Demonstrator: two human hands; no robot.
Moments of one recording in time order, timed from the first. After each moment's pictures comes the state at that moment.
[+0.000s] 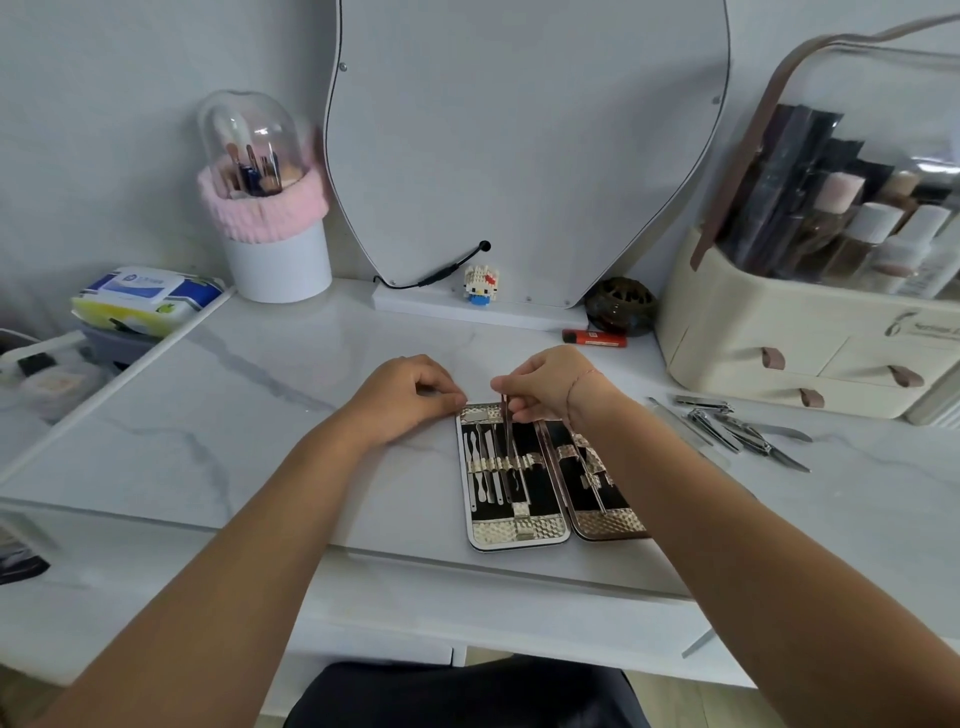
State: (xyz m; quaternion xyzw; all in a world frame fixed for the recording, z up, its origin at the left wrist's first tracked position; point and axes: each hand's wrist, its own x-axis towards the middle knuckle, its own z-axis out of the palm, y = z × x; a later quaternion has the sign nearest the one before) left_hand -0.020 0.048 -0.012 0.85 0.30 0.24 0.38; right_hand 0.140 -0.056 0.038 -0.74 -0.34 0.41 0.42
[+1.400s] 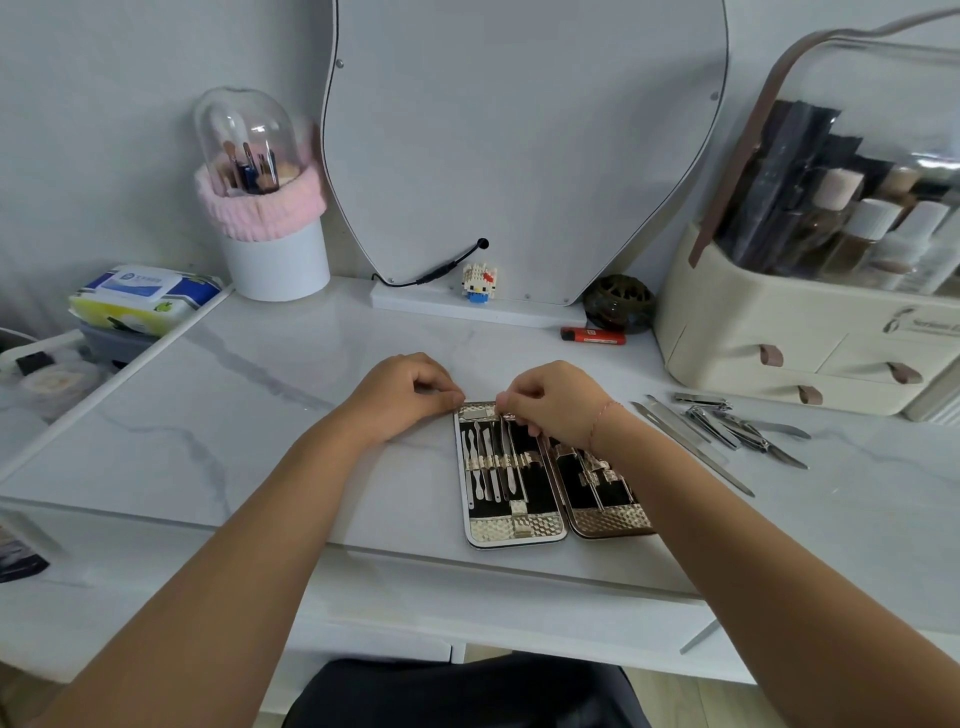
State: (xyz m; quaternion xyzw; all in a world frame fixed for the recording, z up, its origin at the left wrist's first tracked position) left_hand -0.019 0.047 -0.012 0.84 0.30 0.24 0.38; right_hand 0.140 -0.080 0.029 -0.76 -0.57 0.20 0.24
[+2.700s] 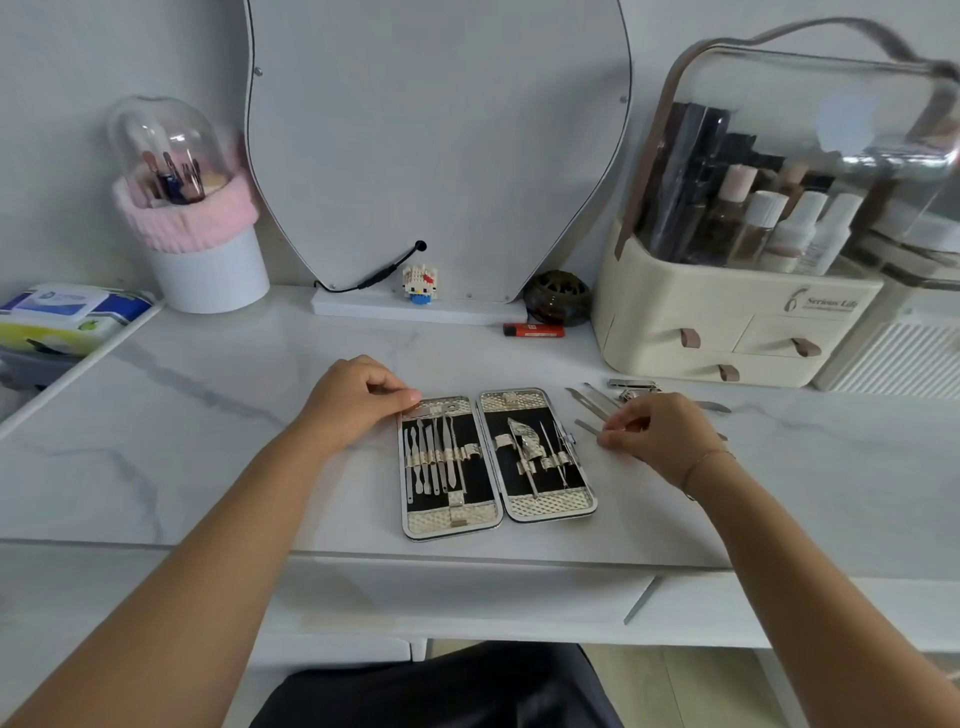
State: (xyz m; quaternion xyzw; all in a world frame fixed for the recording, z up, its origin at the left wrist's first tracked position) left_hand -0.007 0.038 -0.017 0.83 0.35 0.26 0.35; right_hand 0.231 -0.192 0.010 -0.85 -0.44 0.08 0.27
